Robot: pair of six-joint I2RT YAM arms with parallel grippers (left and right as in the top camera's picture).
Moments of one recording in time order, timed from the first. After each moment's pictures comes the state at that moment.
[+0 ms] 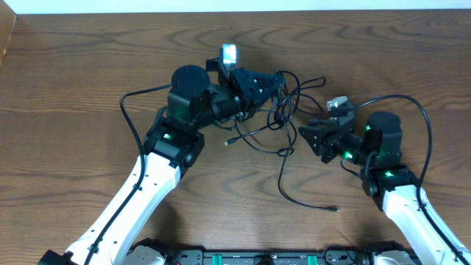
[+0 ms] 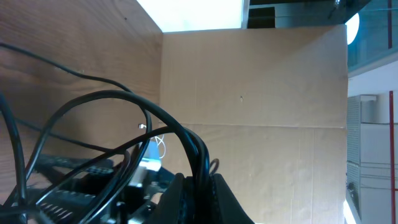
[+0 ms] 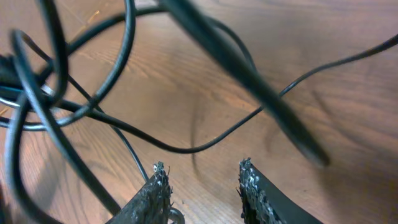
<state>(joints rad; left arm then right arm) -0.45 1.33 1.02 0.15 0.65 -1.42 0.15 1.19 0.51 0.12 -0.67 0.11</state>
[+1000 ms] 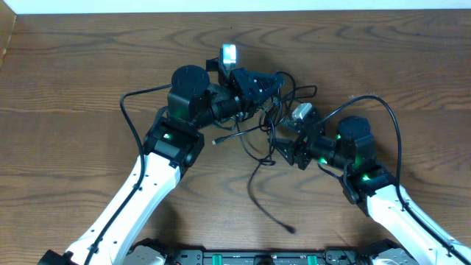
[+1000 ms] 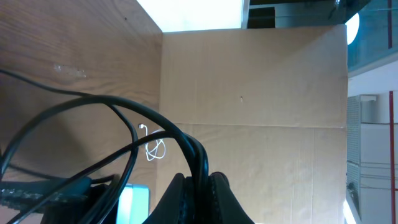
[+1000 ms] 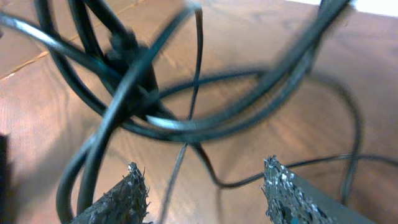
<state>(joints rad) -0.45 1.33 1.02 0.15 0.65 -1.42 0.38 1.22 0.51 0.29 -0.60 -0.01</state>
